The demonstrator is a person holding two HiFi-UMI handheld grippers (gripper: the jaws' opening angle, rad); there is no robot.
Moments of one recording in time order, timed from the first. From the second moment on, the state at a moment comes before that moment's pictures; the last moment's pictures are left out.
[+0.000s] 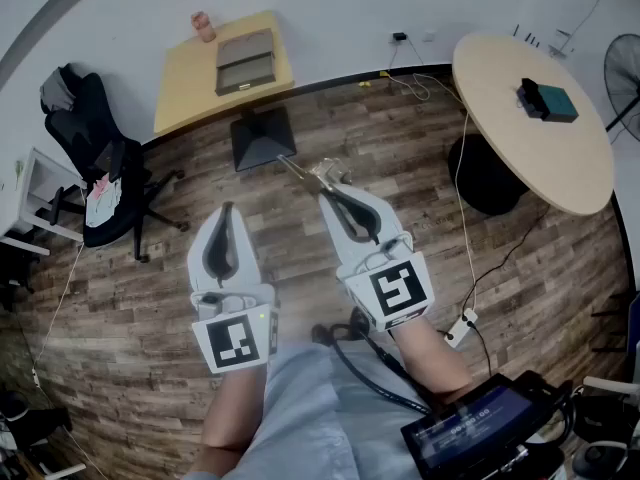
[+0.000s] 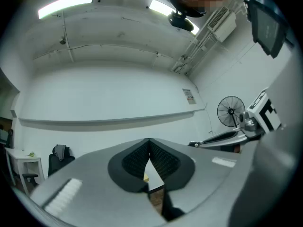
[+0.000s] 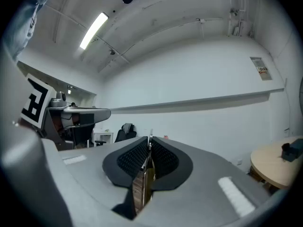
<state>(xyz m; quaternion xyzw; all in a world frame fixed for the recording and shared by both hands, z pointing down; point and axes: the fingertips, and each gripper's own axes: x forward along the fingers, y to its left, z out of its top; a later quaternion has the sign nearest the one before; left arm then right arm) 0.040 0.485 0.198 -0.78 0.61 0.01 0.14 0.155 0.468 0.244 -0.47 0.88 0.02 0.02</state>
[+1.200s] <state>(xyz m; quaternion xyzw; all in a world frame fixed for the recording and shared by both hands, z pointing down) 0.006 0.381 0.265 -0.75 0.66 -0.02 0.06 0.151 0.349 0.315 -0.45 0.89 -0.04 -0.03</state>
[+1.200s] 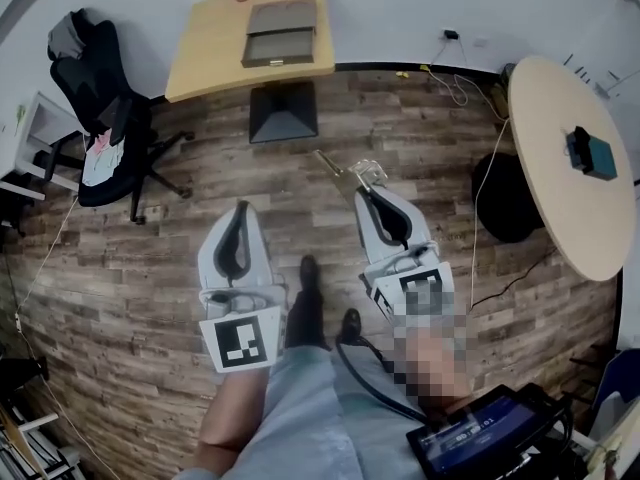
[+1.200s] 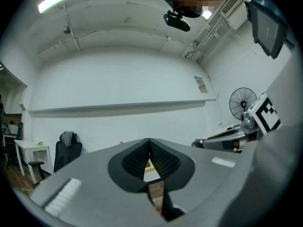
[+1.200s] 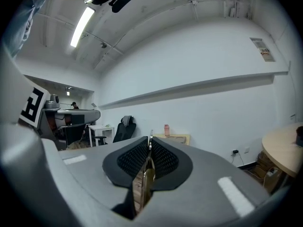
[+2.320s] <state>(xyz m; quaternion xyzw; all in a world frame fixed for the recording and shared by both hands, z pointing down) -0.094 0.173 0.236 -0.78 0.62 0.02 0.07 0.058 0.157 0.260 -0.50 0.87 0.01 -0.02</state>
